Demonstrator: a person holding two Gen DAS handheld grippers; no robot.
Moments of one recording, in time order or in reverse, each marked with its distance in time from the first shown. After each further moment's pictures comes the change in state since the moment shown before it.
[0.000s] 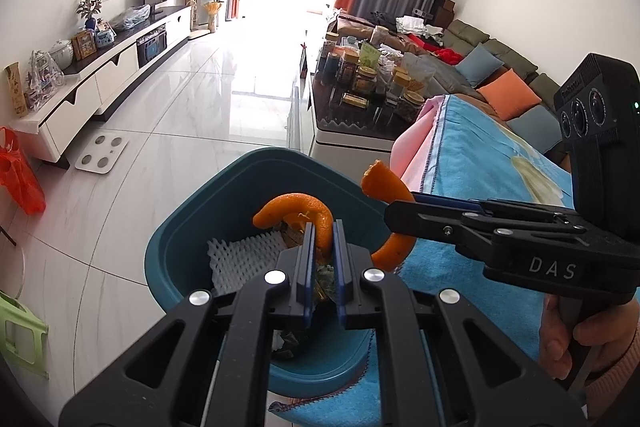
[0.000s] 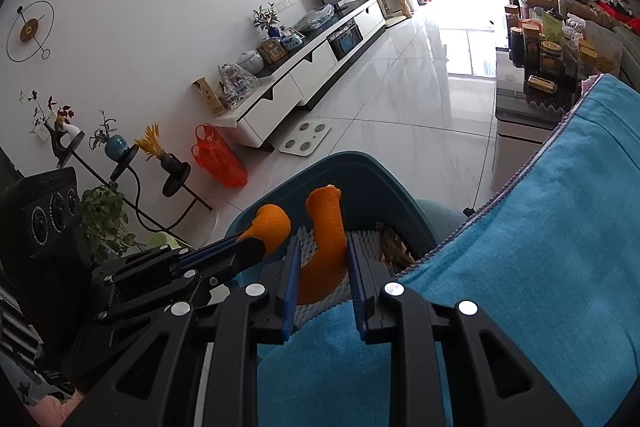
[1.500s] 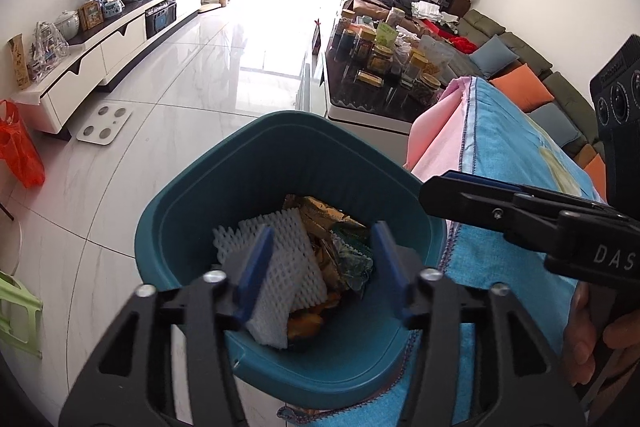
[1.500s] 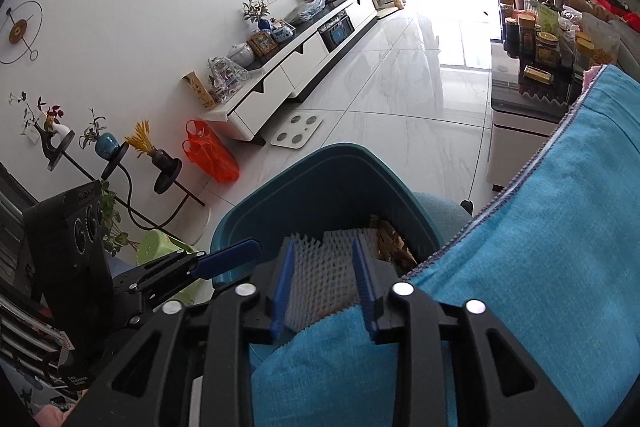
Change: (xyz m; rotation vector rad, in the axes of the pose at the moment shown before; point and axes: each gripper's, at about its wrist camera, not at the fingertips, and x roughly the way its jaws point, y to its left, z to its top) left arm 0.029 0.015 -0.009 -0.060 0.070 0.018; right arm 0.008 -0.006 -0.005 0.023 0.012 -0.016
